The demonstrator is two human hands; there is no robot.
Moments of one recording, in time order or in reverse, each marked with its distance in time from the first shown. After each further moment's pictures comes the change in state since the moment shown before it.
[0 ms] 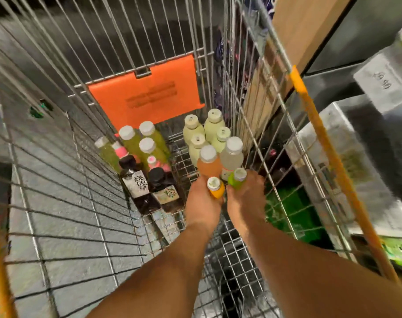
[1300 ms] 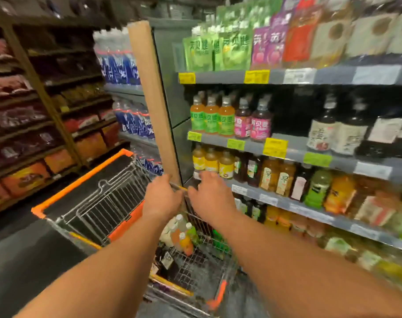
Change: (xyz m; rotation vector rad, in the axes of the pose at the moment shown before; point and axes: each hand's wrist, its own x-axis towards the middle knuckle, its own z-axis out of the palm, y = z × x) left_hand -0.285 0.268 -0.410 0.367 -0.123 0.960; right_hand -0.416 -0.283 -0.342 -0.024 0.574 -0.039
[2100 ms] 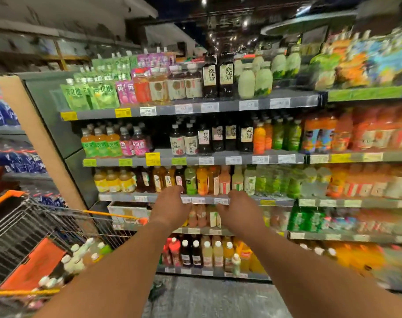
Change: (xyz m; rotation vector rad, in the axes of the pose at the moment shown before) left_hand -0.269 0.287 0.030 -0.080 -0.329 0.457; right_hand -0.311 0.194 -0.289 -0.208 0.274 0.446
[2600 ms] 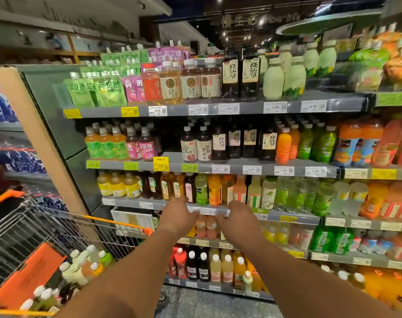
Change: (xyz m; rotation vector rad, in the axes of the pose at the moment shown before) left_hand 0.083 -0.040 0.038 -0.075 -0.089 -0.143; right_hand 0.081 -0.010 0.071 0.057 -0.072 0.009
